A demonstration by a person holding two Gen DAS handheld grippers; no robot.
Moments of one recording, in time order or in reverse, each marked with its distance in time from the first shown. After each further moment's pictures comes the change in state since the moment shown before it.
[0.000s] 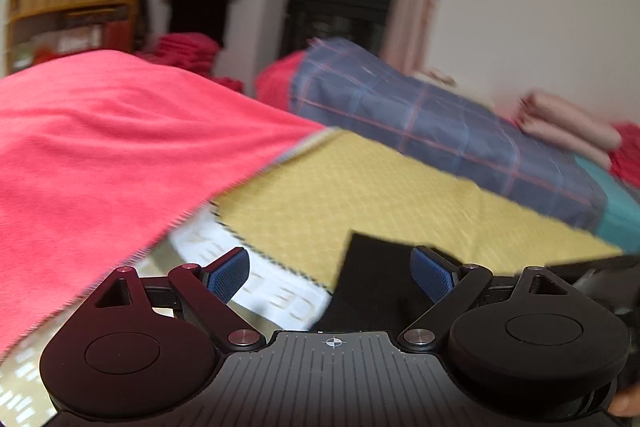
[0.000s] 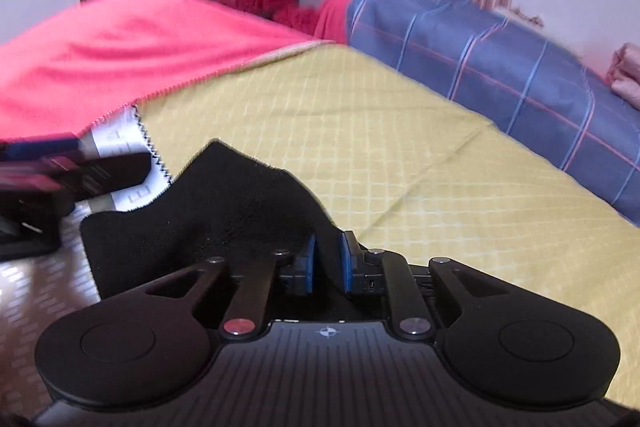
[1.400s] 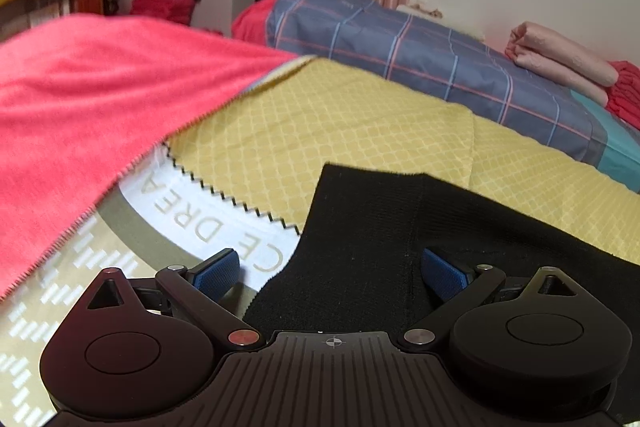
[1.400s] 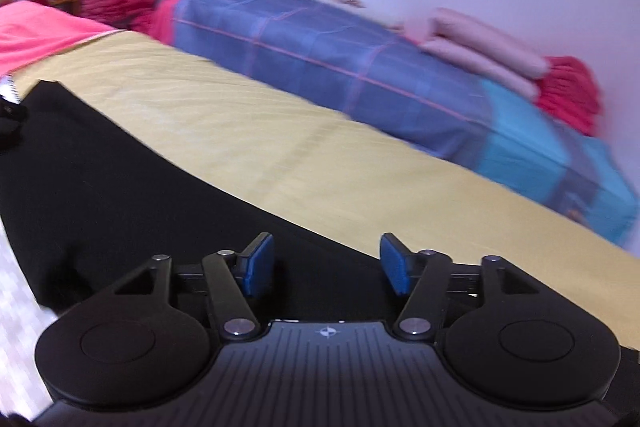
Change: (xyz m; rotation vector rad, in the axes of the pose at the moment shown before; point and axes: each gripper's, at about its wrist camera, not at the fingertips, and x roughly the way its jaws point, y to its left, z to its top) left arm 0.027 -0.015 -0.014 0.072 0.148 0.005; right arm -0.183 -0.175 -0.133 0.100 0.004 -0.443
